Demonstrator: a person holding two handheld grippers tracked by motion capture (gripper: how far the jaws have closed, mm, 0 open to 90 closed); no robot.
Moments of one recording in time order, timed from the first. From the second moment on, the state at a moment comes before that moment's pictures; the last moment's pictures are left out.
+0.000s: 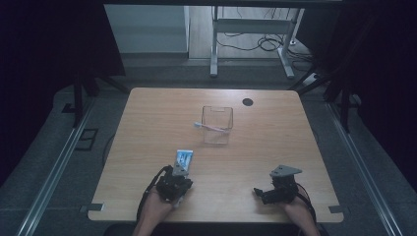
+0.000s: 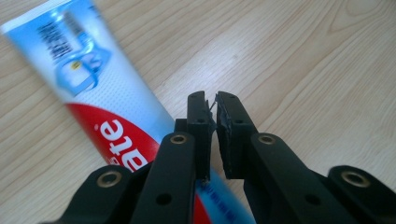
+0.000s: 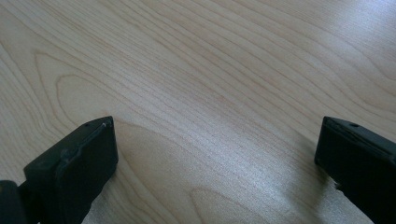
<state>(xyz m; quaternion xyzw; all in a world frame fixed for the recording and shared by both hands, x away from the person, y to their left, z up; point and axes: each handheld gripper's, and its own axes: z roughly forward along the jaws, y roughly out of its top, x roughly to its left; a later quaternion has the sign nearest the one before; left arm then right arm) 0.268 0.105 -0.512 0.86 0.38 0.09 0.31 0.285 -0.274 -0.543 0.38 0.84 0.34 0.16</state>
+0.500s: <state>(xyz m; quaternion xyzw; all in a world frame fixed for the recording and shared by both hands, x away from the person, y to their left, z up) 0.269 0.124 -0.510 0.88 0.38 0.11 0.28 0.285 -0.274 -0.543 0.38 0.84 0.34 0.16</state>
